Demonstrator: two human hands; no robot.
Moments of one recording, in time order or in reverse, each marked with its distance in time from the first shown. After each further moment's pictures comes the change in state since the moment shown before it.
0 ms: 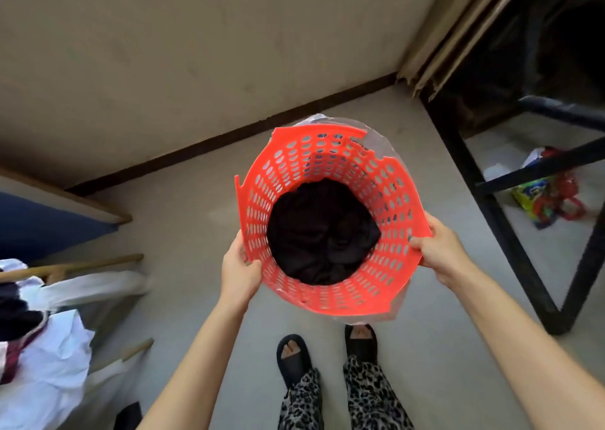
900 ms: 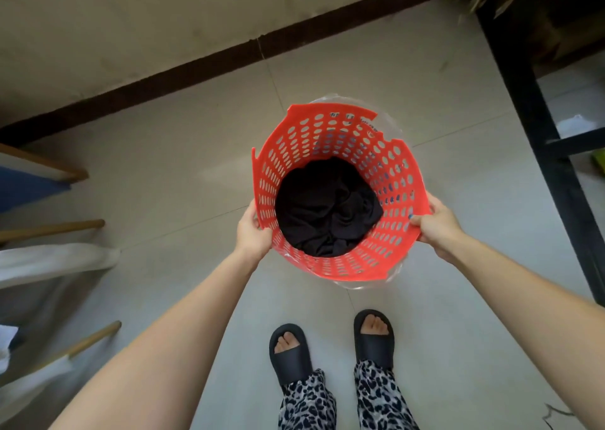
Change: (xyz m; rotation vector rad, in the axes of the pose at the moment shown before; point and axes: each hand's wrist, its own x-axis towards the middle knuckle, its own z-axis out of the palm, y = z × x) left_hand 0.170 -0.179 0.100 -0.012 -0.065 -0.193; right_hand 0.219 0.167 0.075 -0.055 -0.016 0.131
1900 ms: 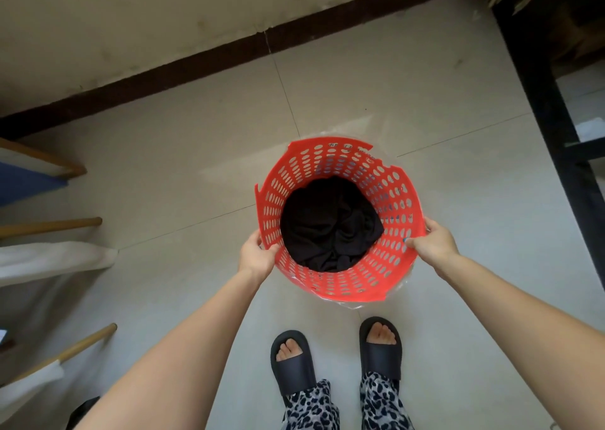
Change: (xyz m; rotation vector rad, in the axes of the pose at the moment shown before) left_hand 0.039 -0.083 -0.001 0.141 0.020 -0.150; right_hand 0.027 0.049 0.025 -0.258 0.083 0.042
